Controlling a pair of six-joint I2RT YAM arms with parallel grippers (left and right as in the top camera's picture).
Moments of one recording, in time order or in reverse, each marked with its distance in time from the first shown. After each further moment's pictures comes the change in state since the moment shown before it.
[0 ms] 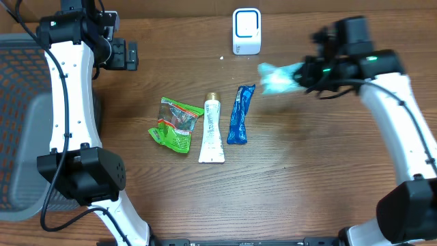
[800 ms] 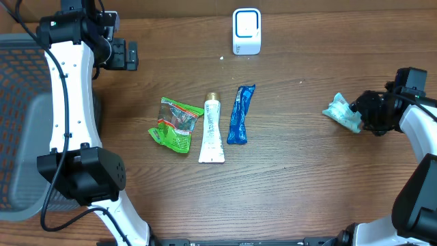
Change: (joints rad) left arm 0.000 0.000 0.000 0.000 0.000 0.000; right arm -0.383 0.004 -0.455 0.311 0.145 0.128
